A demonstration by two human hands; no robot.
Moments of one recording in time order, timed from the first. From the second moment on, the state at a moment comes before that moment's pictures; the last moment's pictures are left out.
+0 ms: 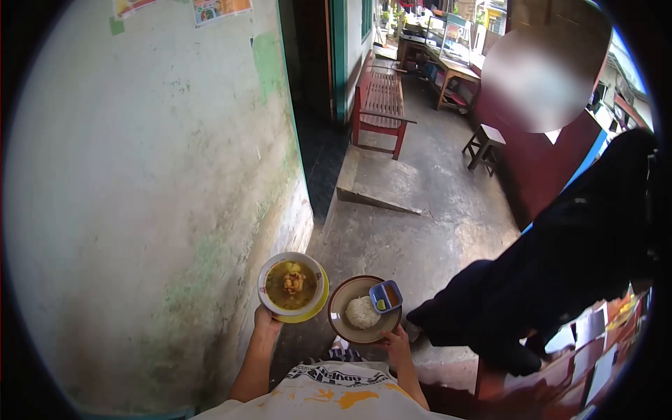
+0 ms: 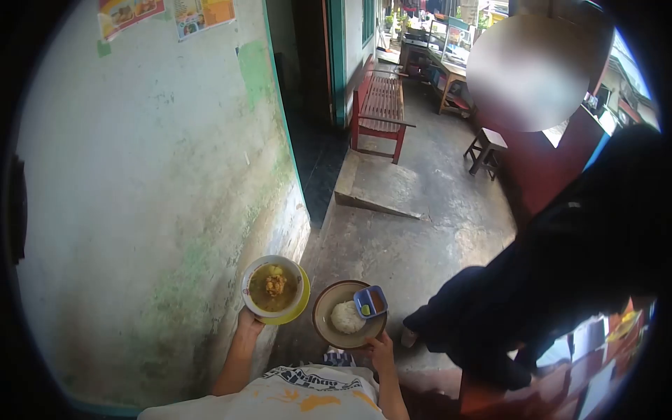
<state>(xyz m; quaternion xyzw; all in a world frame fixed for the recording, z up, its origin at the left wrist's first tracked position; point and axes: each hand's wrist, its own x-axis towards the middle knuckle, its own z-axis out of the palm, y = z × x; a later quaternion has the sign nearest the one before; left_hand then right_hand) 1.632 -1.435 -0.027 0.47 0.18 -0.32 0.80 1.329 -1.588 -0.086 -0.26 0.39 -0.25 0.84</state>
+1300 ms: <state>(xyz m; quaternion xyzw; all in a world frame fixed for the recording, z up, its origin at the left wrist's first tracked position) 2.351 -2.244 -0.049 0.38 0.23 0.00 0.90 2.216 -2.643 -0.099 -0.43 0.18 0.00 0.88</state>
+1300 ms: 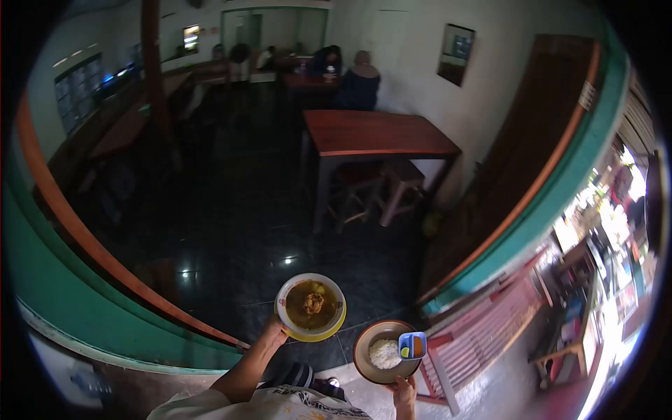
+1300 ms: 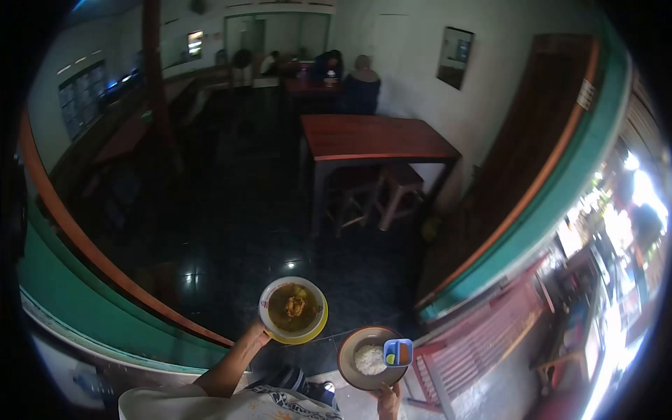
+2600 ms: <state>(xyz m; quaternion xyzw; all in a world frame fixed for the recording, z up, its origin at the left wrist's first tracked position) 3.142 -1.775 0.047 0.20 0.37 0.26 0.87 3.269 -2.125 0.051 -0.52 0.06 0.27 0.80</state>
